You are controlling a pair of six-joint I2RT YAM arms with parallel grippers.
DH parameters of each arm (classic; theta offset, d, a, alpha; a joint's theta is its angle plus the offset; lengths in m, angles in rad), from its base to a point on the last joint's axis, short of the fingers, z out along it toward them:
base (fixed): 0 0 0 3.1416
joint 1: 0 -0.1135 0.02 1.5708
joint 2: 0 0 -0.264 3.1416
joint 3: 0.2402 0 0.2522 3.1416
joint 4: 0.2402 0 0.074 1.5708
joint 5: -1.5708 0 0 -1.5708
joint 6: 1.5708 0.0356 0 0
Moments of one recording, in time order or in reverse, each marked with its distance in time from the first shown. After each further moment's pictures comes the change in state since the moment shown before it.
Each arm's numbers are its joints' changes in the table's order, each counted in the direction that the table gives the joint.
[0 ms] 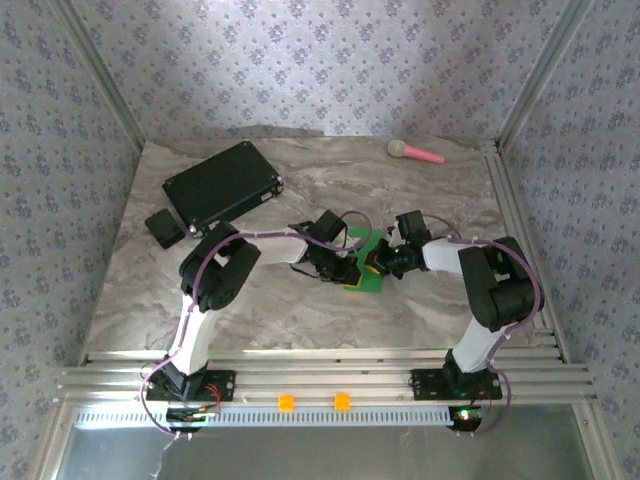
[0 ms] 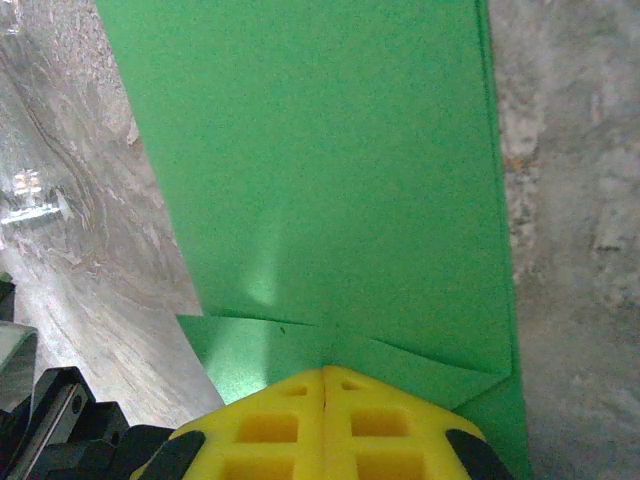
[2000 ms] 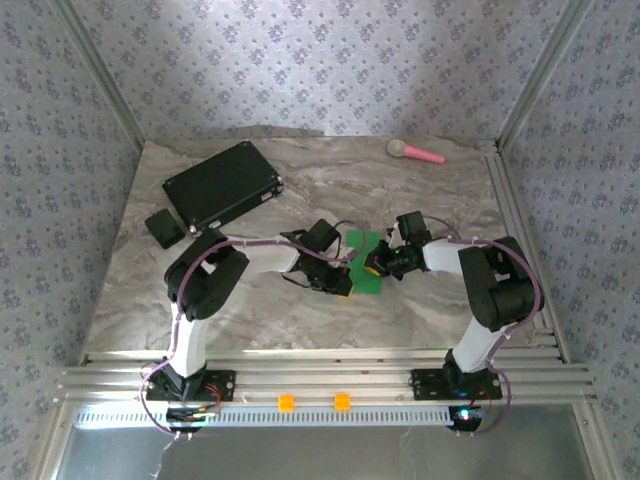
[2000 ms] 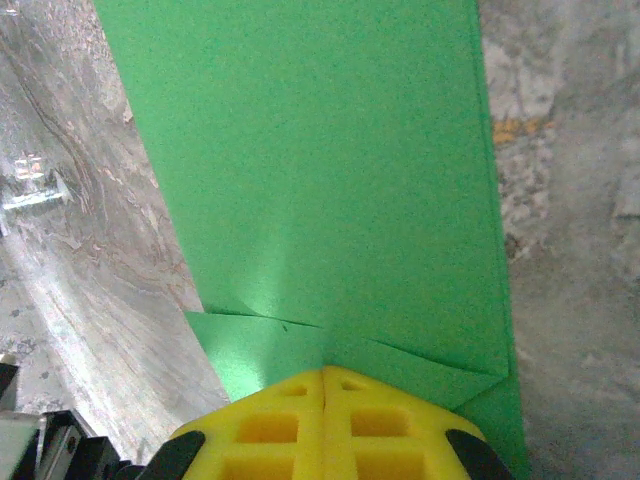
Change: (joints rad) left arm 0.017 -0.122 -0.137 0.008 0.045 0.015; right arm 0.003 0.000 -0.005 0.008 0.027 -0.011
